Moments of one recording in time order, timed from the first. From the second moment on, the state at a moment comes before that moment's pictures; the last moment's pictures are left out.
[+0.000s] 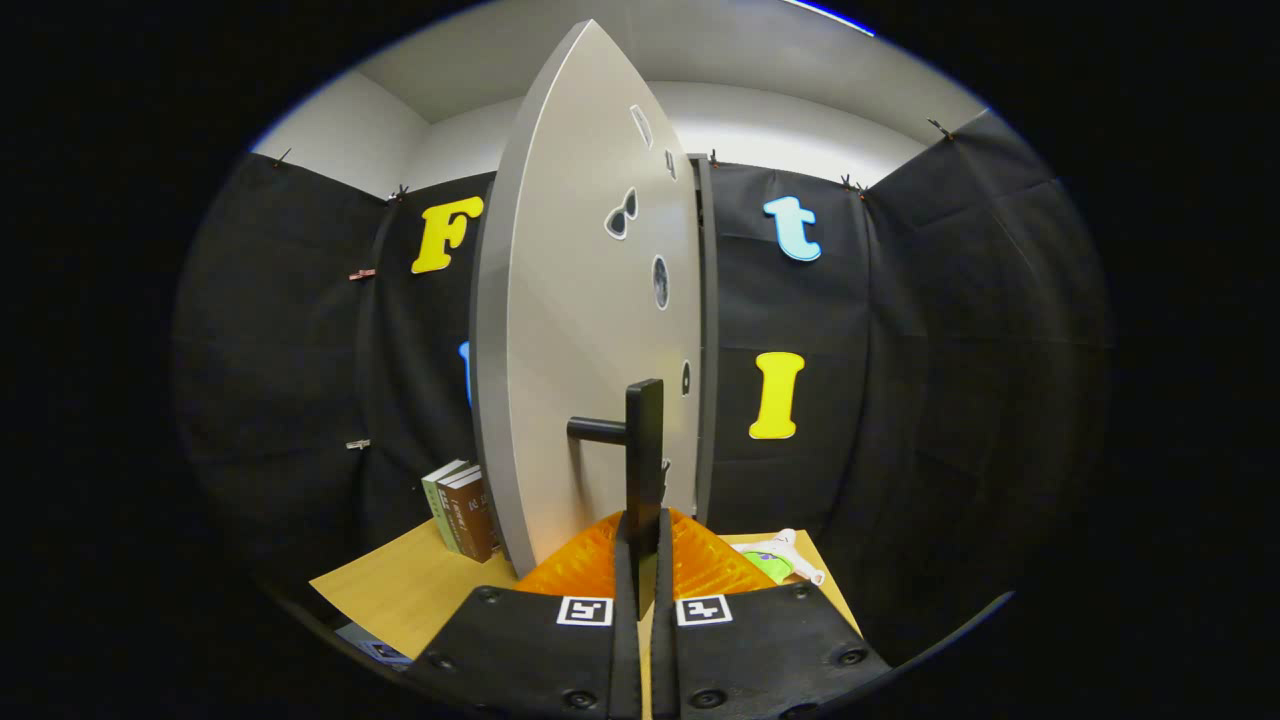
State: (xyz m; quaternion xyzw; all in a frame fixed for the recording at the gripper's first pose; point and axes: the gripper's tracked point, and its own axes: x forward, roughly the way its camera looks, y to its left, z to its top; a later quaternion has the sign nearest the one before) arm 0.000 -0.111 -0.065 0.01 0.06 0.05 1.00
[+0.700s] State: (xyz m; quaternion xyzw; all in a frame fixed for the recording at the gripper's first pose) arm -0.006 -0.118 -0.046 0.03 0.02 0.01 1.00
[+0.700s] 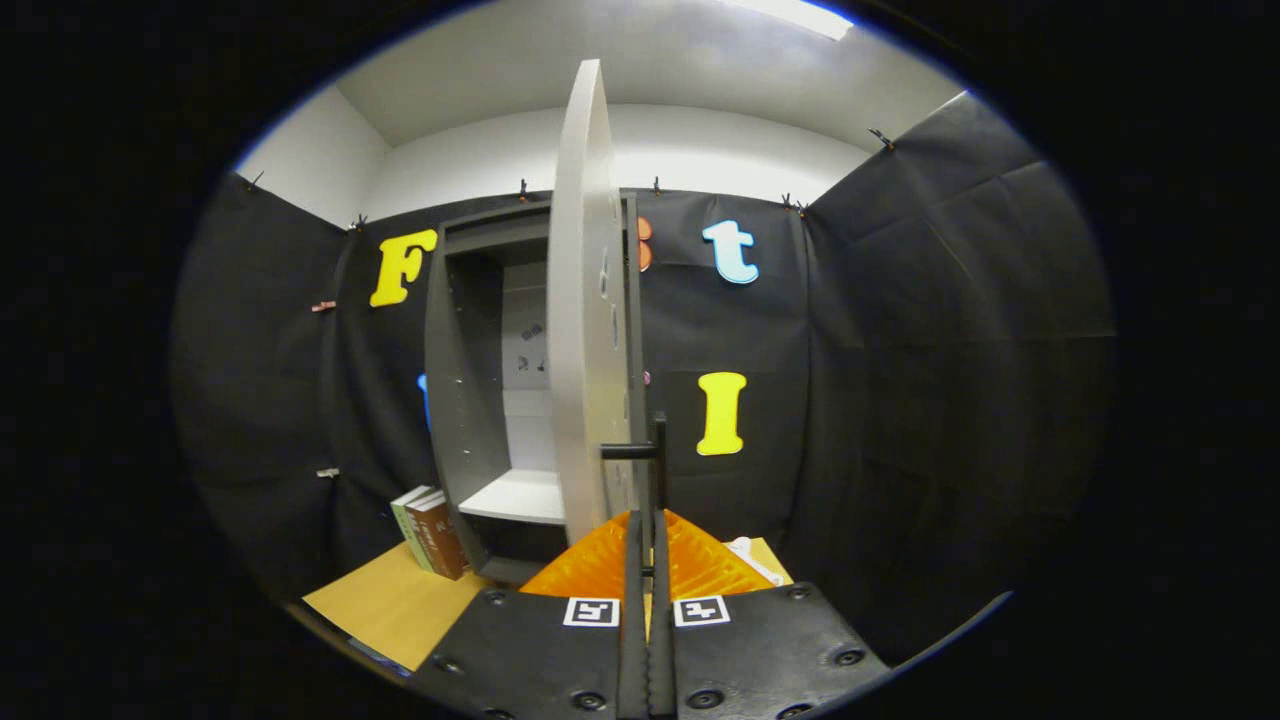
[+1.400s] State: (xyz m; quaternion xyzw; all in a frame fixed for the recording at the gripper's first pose) arm 0.001 -0.091 -0.110 0.02 0.13 0.03 0.99
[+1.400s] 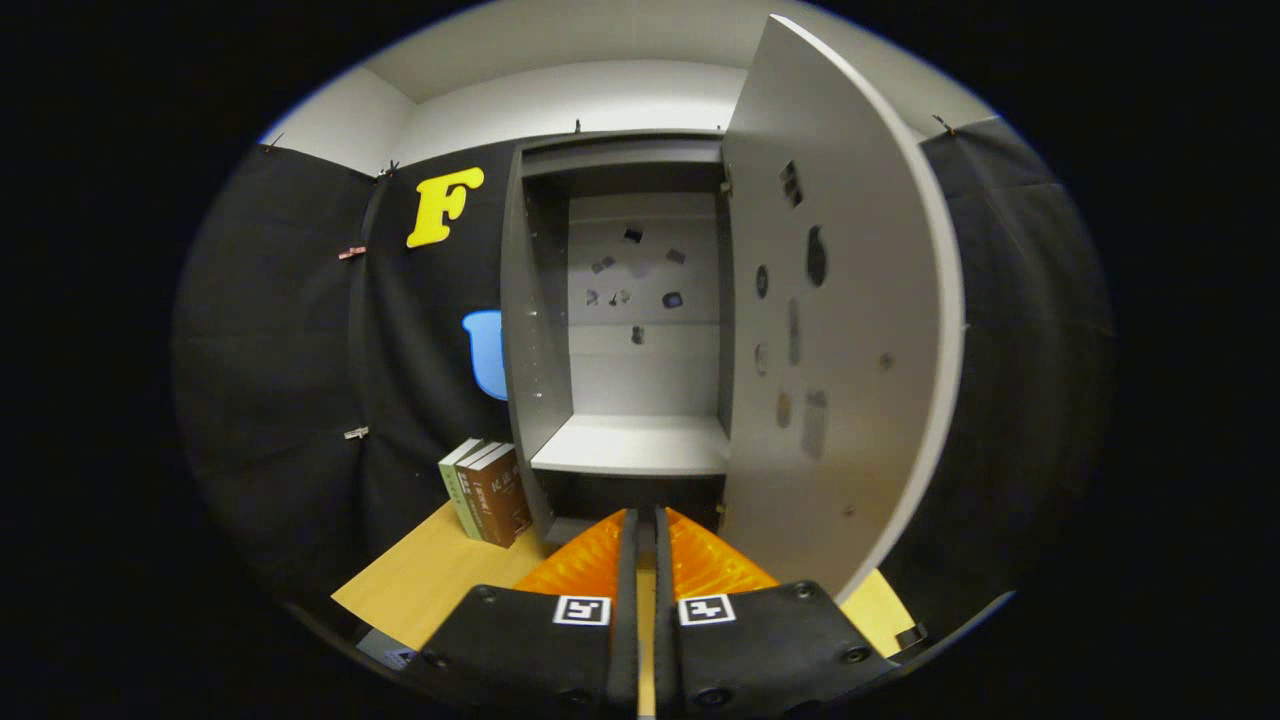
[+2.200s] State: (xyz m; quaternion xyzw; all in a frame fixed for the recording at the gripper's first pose) arm 0.025 -0.035 -0.350 0.03 0.36 -0.03 0.93
